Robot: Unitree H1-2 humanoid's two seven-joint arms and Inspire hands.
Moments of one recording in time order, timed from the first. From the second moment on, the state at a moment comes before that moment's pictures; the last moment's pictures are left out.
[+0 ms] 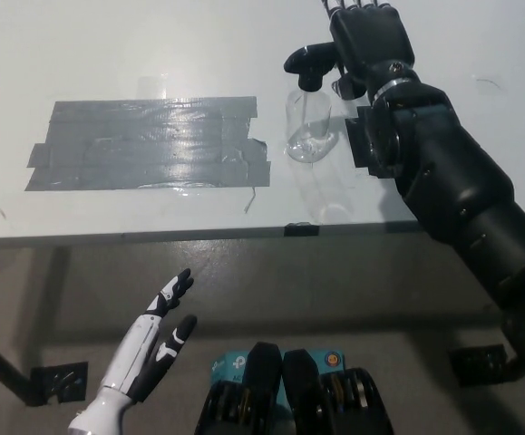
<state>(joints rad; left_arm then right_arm) -0.02 0.18 -0.13 -0.07 0.28 -0.11 -0.08 -1.14 -0.16 0.50 0.87 -0.86 0.20 -0.09</state>
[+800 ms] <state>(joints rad) -0.03 0.18 -0.13 -0.07 0.28 -0.11 -0.08 -1.18 -0.15 0.49 1.07 -0.82 0.04 -0.30</state>
